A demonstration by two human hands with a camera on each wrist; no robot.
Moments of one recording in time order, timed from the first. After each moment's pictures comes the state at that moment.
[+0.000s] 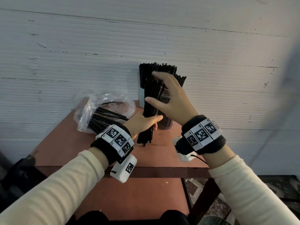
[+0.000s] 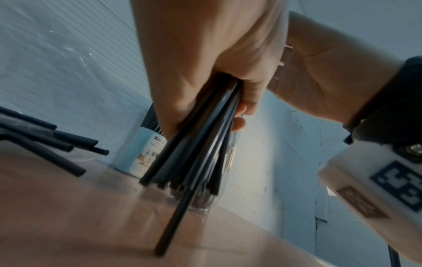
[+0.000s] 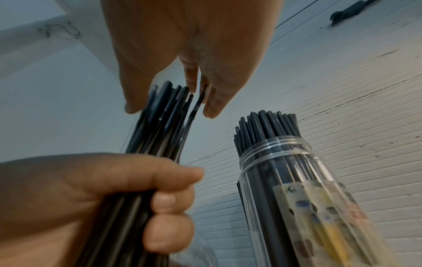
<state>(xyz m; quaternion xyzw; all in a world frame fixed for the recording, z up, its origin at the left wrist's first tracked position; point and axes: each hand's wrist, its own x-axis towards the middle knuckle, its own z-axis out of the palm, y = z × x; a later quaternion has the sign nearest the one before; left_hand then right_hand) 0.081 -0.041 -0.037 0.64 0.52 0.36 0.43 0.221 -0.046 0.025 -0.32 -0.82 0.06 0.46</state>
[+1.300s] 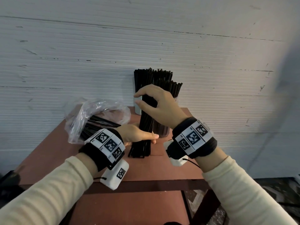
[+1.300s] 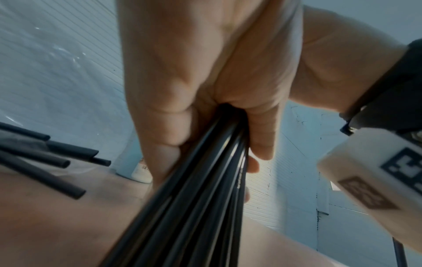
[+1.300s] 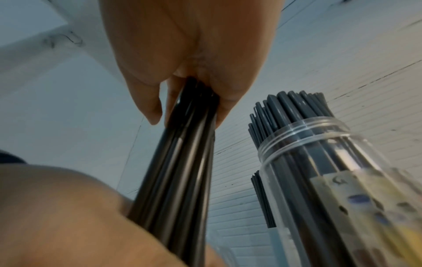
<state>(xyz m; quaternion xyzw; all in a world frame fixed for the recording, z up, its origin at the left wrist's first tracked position) 0.067 -0.031 -0.031 0.69 0.50 0.20 0.49 0.204 -0.027 0.030 -0.30 -0.85 0.06 0.44</state>
